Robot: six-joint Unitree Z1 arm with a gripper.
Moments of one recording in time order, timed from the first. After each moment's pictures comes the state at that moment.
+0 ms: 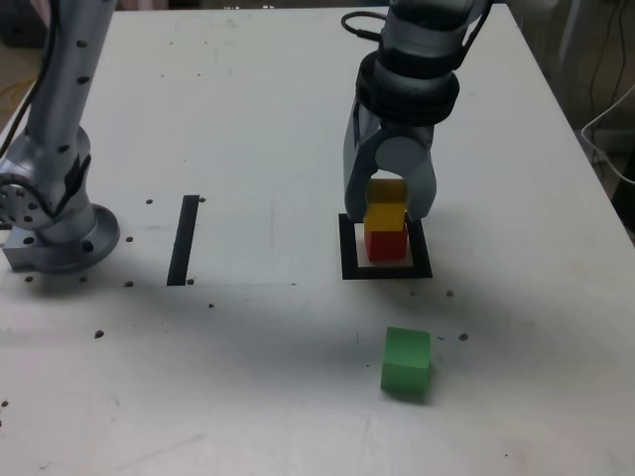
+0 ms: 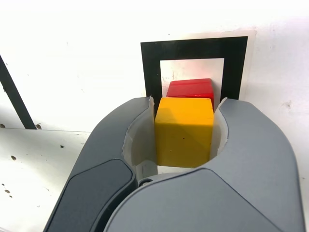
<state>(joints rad) -0.09 2.08 -1.70 1.36 0.06 -0.09</state>
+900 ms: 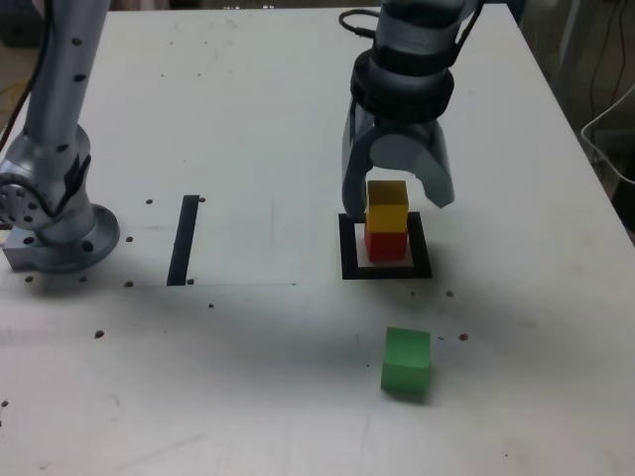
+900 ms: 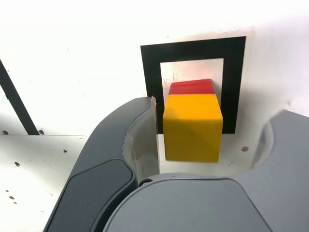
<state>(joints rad) -0.10 2.05 -1.67 1.33 0.07 -0.05</state>
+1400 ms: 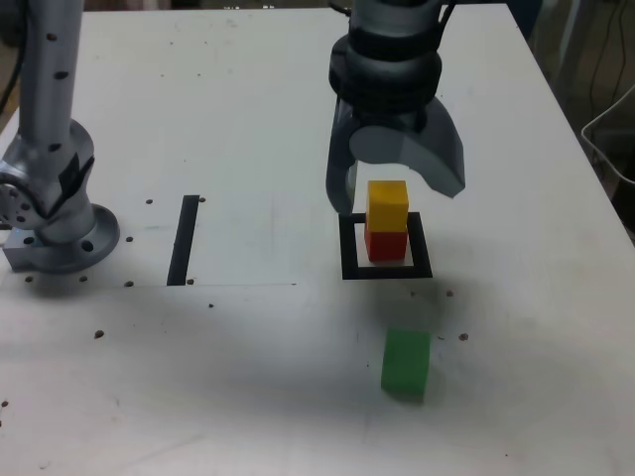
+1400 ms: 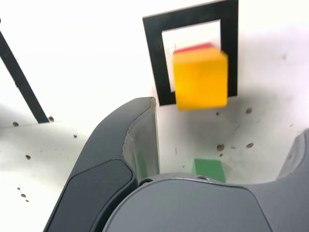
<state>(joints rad) -0.21 1.97 -1.66 1.36 0.09 -0.10</state>
